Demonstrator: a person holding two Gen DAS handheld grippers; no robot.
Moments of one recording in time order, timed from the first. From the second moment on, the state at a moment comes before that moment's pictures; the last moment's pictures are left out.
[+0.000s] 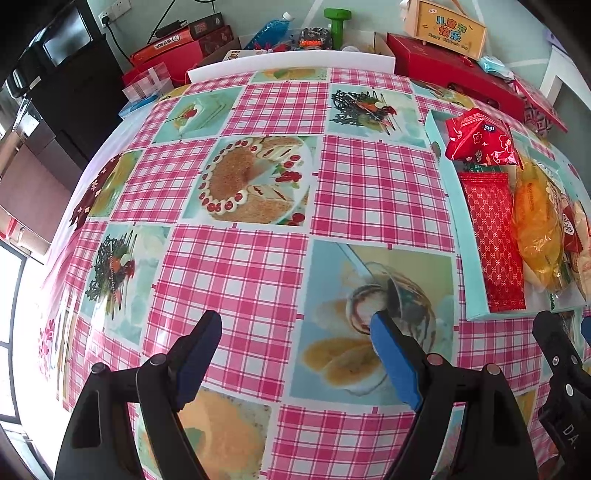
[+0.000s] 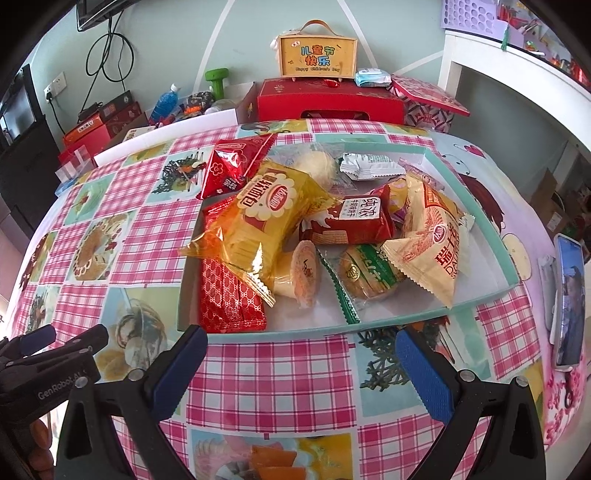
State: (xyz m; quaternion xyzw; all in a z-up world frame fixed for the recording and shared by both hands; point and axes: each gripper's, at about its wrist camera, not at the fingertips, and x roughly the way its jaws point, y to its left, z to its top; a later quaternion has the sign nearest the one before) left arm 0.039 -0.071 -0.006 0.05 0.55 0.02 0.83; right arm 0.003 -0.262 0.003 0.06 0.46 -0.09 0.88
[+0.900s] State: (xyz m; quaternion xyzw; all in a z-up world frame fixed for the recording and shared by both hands) left arm 0.039 -0.070 -0.006 0.05 0.55 0.02 0.83; right arm 0.003 -0.263 0.000 0.06 0.47 -0.09 0.88
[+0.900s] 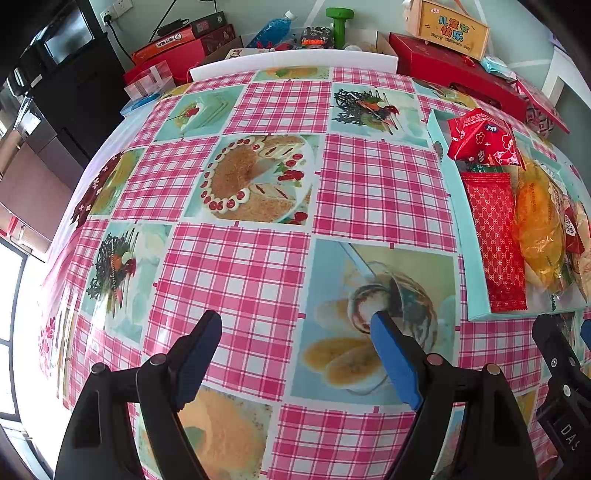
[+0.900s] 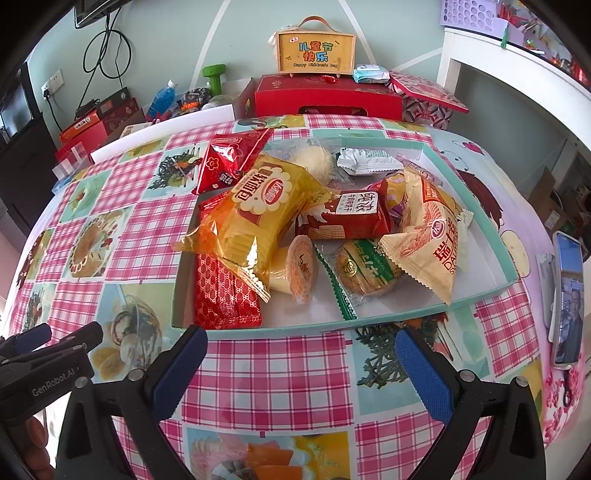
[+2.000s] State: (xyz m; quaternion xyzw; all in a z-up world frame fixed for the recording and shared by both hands) left arm 0.039 -0.069 -0.006 0.05 0.55 0.02 0.83; right arm 0.004 -0.261 -0.002 0.05 0.47 -0.09 0.88
